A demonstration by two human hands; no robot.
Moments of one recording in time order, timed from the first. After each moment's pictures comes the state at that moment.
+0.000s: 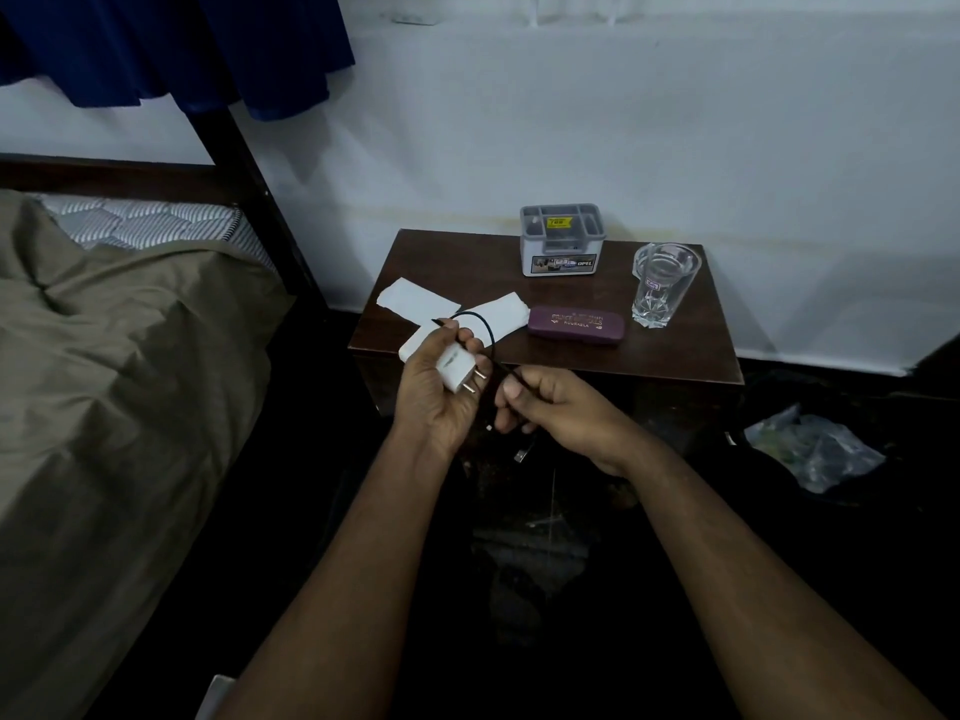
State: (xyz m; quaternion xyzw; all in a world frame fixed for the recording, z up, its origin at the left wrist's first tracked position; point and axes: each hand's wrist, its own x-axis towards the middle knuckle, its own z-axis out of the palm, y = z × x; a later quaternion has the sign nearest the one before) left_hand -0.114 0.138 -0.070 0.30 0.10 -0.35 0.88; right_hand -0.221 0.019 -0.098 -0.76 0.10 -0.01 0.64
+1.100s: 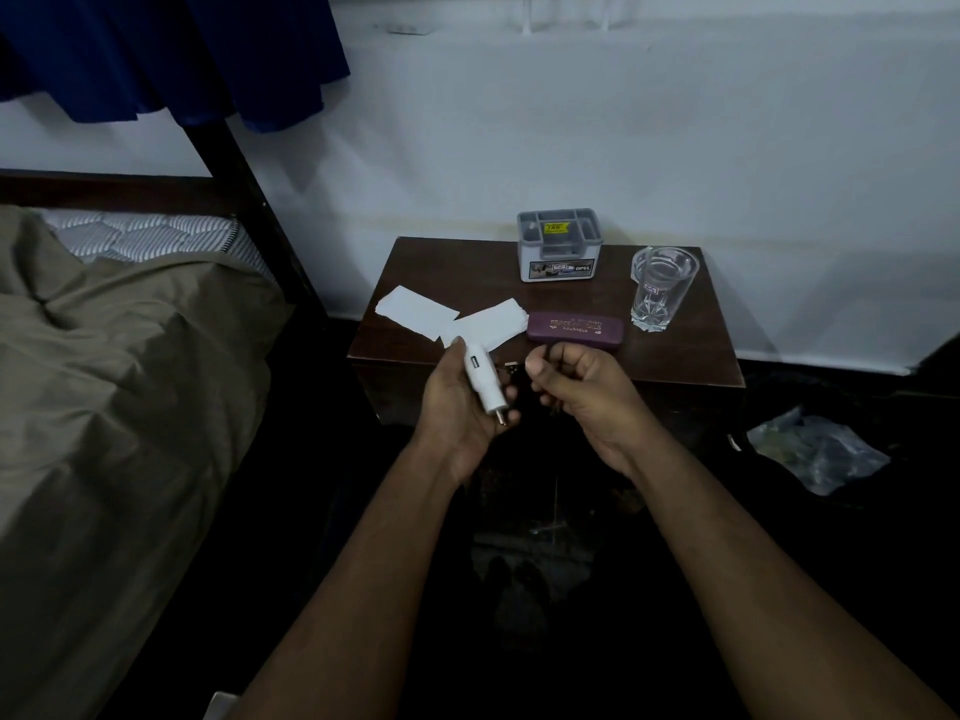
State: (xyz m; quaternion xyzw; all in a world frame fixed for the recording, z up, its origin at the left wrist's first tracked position) left_hand -0.122 0.131 -0.088 0.48 0.03 -0.44 0.76; right_hand -0.220 0.006 -0.090 -0.63 0.19 -0.16 0.73
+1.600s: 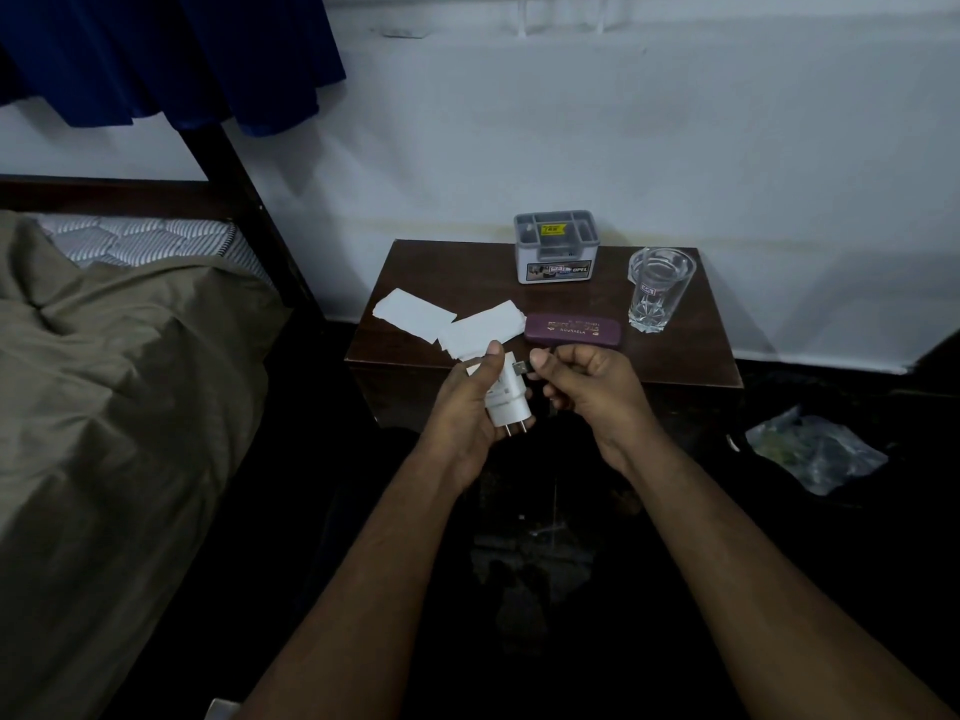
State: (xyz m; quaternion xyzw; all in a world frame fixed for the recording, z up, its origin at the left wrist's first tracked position) left_hand -0.129 0.125 -0.101 0.54 -0.07 -0.38 0.75; right_hand -0.218 0.000 -0.093 -0.61 0.26 -0.21 0.72
